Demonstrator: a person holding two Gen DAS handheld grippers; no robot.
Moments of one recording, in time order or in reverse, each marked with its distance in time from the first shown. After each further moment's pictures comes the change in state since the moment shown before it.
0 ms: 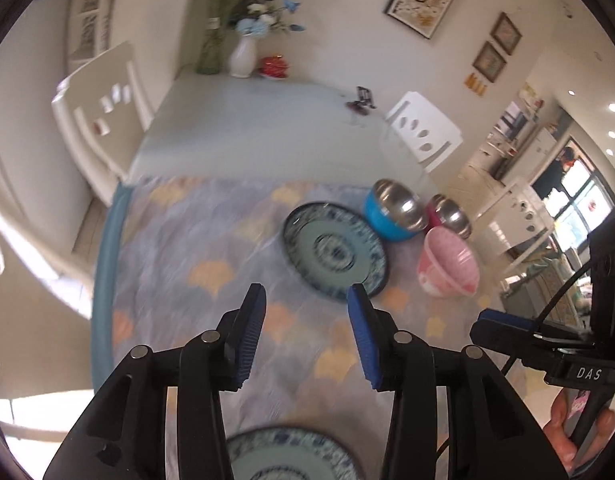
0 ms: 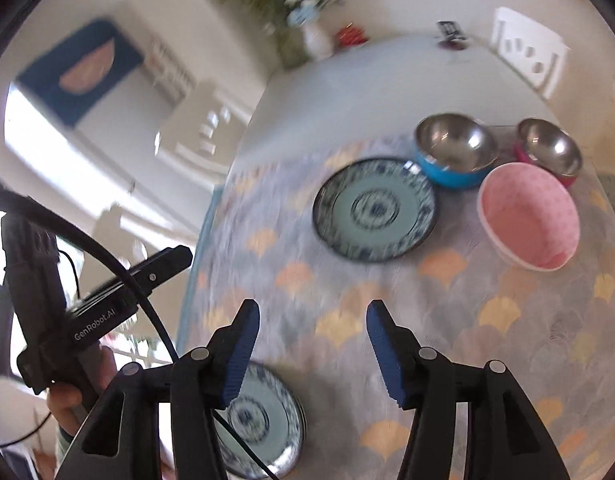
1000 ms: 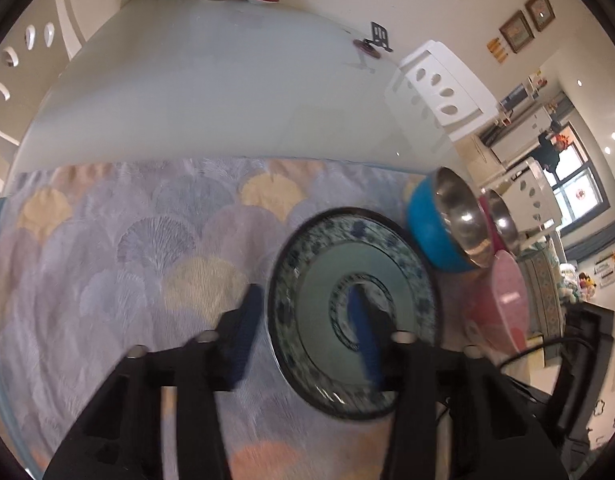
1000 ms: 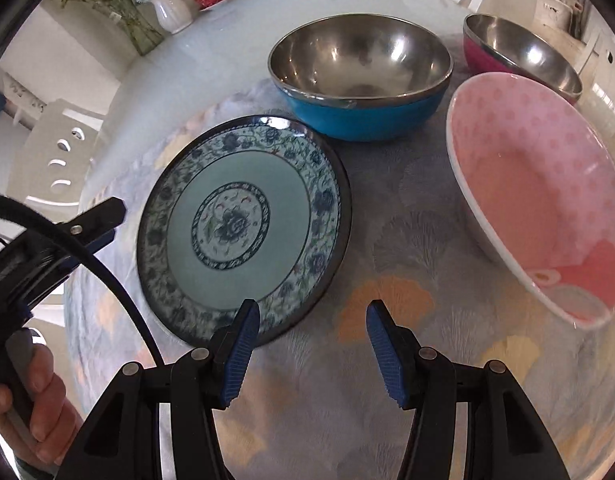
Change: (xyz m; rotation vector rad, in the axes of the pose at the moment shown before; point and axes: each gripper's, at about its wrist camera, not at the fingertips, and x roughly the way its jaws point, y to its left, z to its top) left arm 0.202 0.039 0.056 -0.056 0.230 -0.088; right arm 0.152 -0.099 0.038 0.254 0.125 -0.283
